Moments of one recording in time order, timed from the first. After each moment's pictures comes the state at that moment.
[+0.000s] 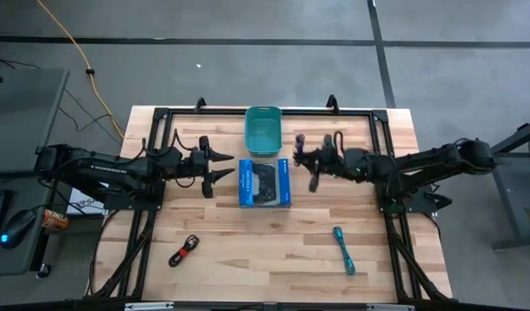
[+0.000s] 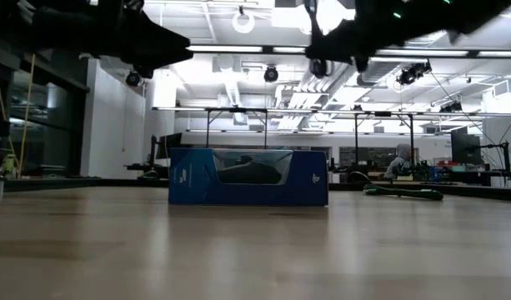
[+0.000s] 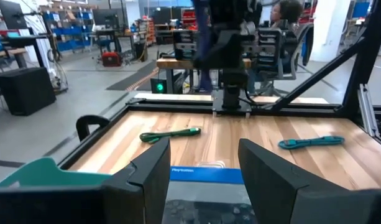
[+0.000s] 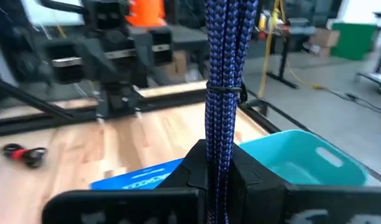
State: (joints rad) left arm 0.18 0.91 0.31 0.55 -0.09 0.04; right arm -0.01 1.16 0.59 0.44 0.32 0.04
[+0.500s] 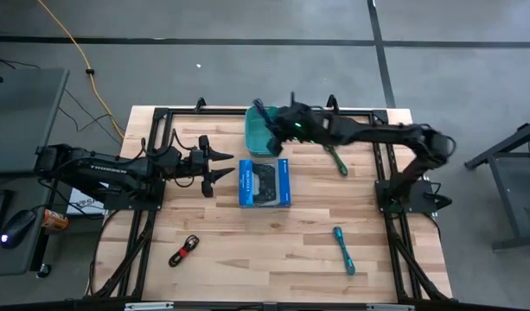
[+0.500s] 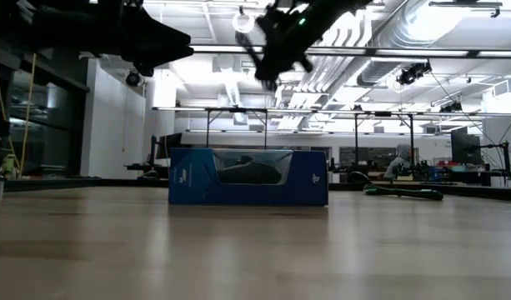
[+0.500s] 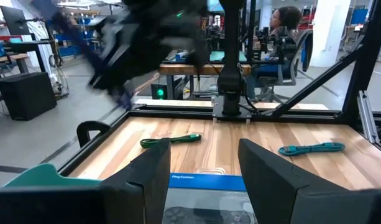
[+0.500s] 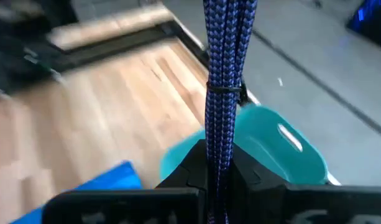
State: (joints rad) left arm 0.18 0.91 0.31 0.57 -0.09 0.04; right arm -0.26 1.67 1.40 -0.31 0.23 0.13
